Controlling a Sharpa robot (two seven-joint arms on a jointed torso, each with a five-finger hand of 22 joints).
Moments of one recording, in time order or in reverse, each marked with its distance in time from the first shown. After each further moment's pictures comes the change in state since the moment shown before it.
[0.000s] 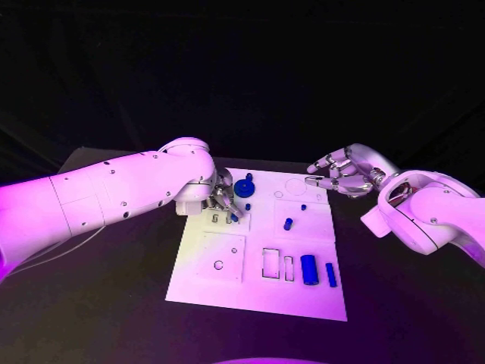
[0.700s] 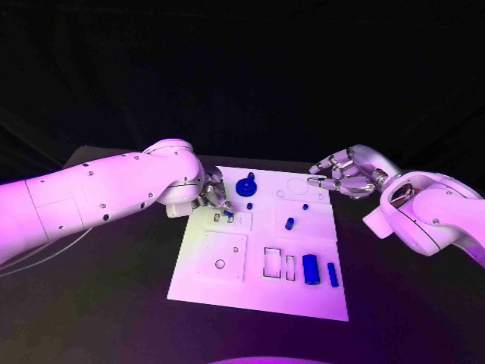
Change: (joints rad) left arm -0.007 -0.096 0.001 0.074 0.028 -0.105 0.017; left_hand -0.172 -0.268 0.551 0.006 0.000 -0.004 -0.002 0.009 0.059 0.020 -0.005 -0.001 0.007 0.000 0.000 -0.010 0.000 -0.011 0.000 0.000 0.005 0.015; right arm -0.005 -0.002 -0.001 -0.004 0.001 0.001 0.000; right_hand 0.000 0.000 0.000 0.000 0.000 0.000 0.000 0.000 0.000 0.000 0.000 0.000 0.000 0.000 0.000 0.000 0.000 0.000 0.000 0.000 0.000 0.000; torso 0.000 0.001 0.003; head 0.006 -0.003
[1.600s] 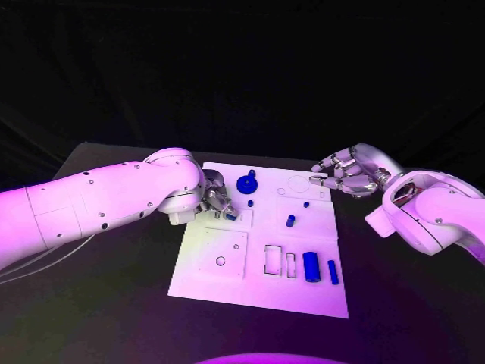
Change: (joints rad) left arm -0.038 -0.018 0.000 0.040 -0.013 -0.065 0.008; left_hand -0.044 -0.020 0.063 -0.035 -0.007 0.005 -0.001 0.006 0.012 0.008 -0.001 0.012 0.010 0.000 0.000 -0.005 0.000 0.001 0.000 0.000 0.004 0.008; right arm -0.004 -0.001 0.000 -0.001 0.000 0.001 -0.001; right_hand 0.000 0.000 0.000 0.000 0.004 0.000 0.000 0.000 0.000 0.000 0.000 0.000 0.000 0.000 0.000 0.000 0.000 0.000 0.000 0.000 0.000 0.000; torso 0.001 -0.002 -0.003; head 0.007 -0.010
